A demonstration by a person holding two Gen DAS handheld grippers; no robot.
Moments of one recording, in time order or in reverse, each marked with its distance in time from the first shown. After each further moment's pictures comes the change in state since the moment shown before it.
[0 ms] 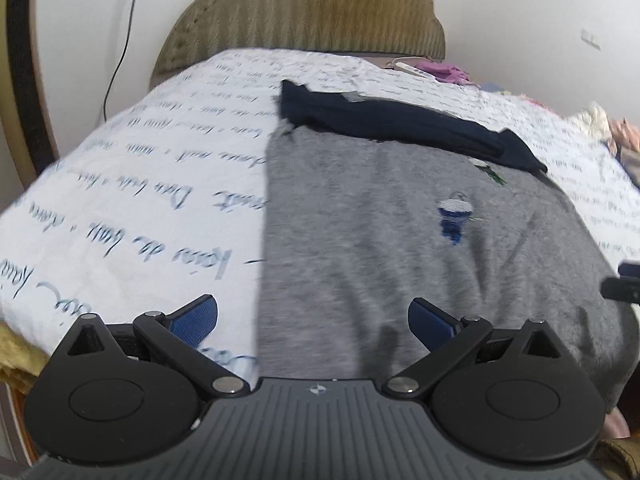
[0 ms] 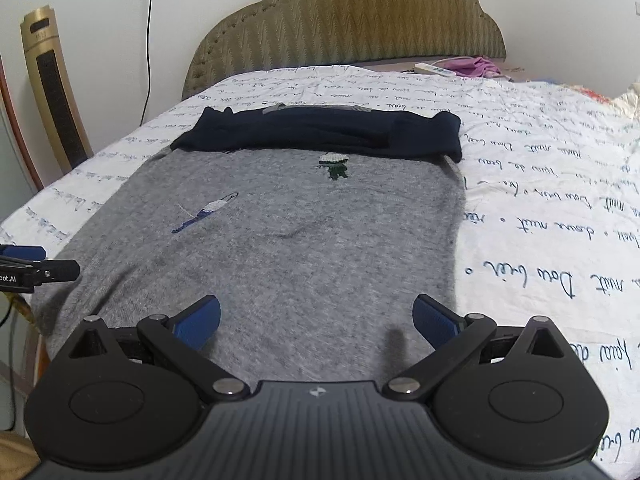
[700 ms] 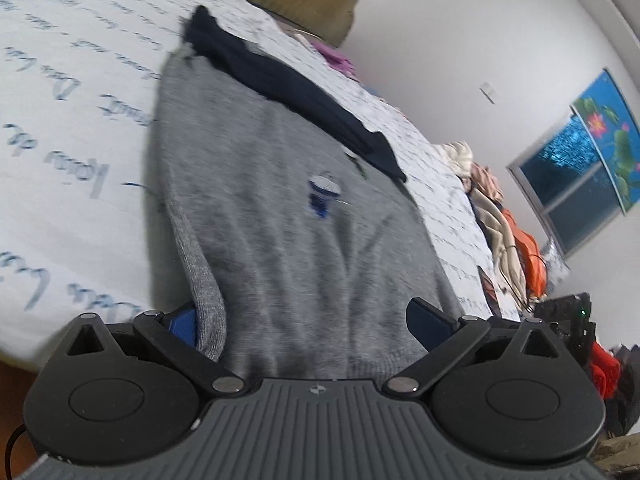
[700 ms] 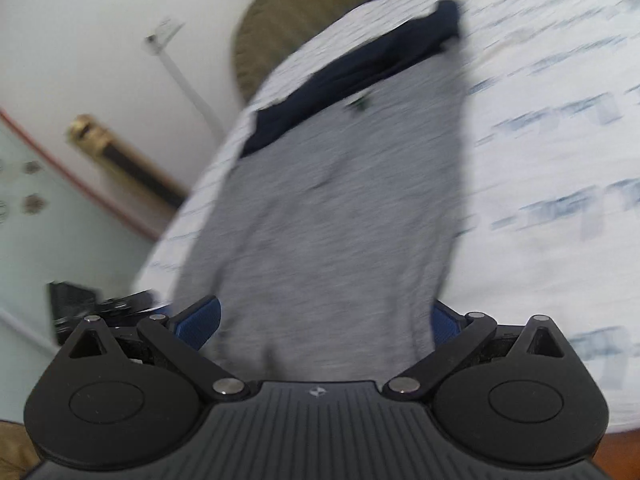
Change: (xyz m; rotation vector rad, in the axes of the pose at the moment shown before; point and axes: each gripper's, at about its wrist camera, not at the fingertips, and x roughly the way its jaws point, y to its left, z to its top) left arm 0.025 0.020 -0.011 -0.224 0.124 -0.596; right arm 0.004 -0.073 -0.030 0.397 0.137 0.505
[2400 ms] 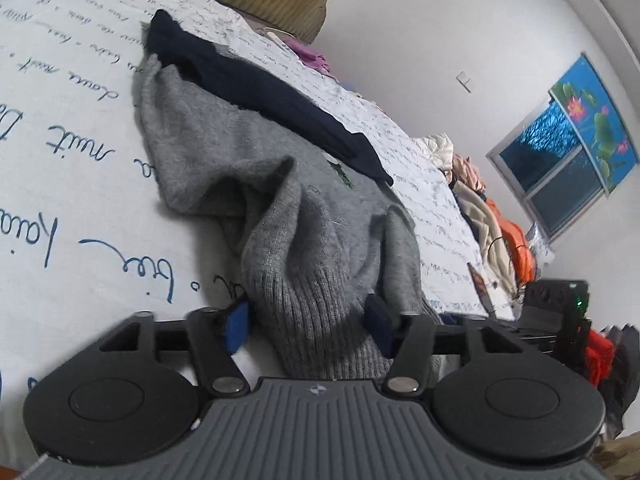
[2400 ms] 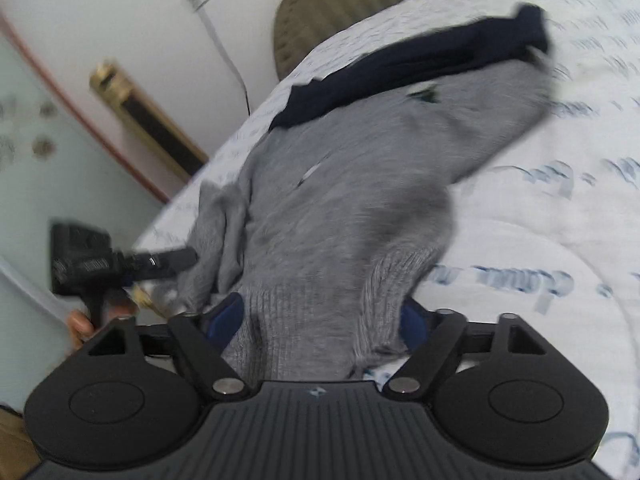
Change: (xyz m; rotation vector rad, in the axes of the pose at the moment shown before) left arm 0.029 0.000 0.028 0.069 0.010 -0.049; right arm 0.038 0.034 0.013 -0.213 0.048 -0.043
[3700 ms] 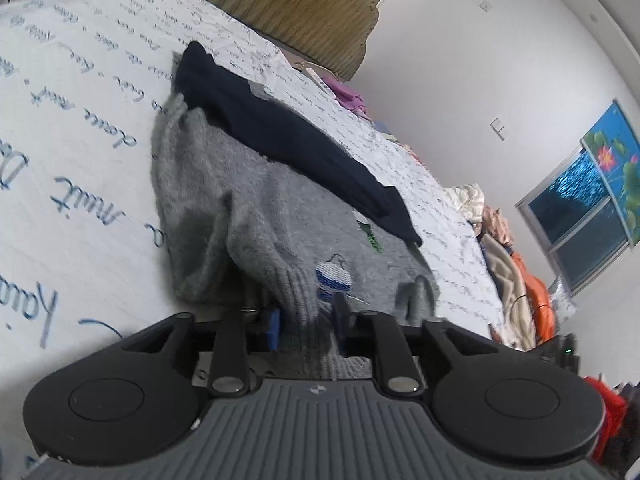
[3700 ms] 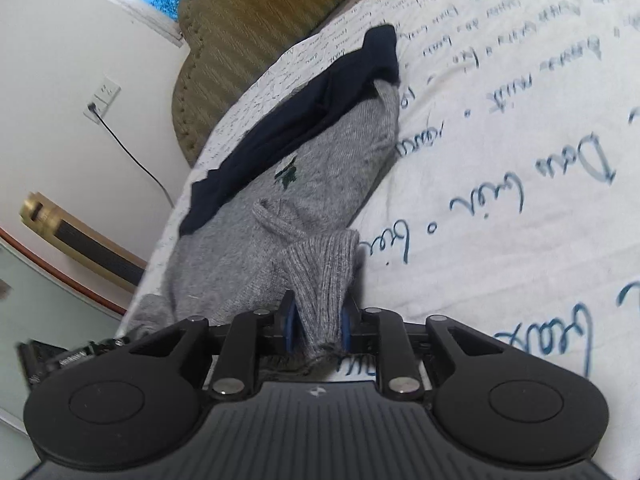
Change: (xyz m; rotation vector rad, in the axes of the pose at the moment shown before) left arm 0.010 0.009 0.032 -0.117 -0.109 0.062; right arm -0.021 -0.086 0.016 0.406 -0.180 -0.073
